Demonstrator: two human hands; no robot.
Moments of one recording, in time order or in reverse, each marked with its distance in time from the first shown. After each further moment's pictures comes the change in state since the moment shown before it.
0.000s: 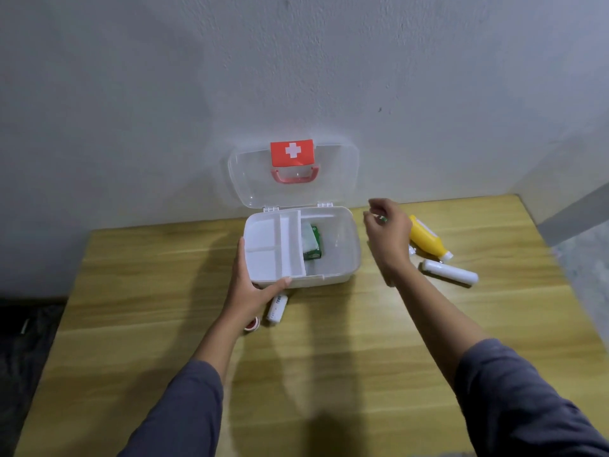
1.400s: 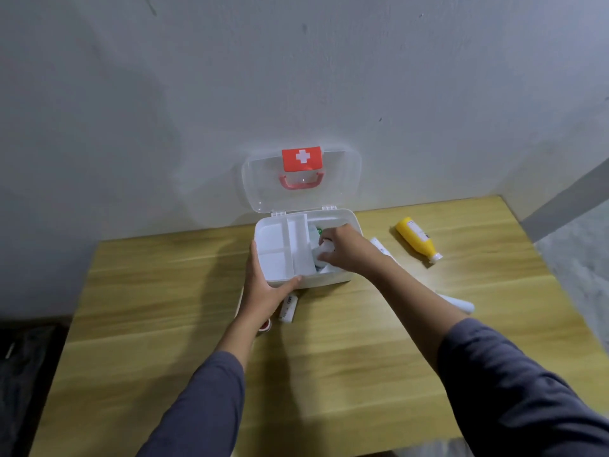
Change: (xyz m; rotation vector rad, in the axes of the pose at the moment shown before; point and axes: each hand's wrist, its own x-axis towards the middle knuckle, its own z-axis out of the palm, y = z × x) left_hand 0.003 -0.004 0.000 -0.005 0.014 0.100; right_hand -0.041 -0.049 0.028 -0.537 -0.693 -0.194
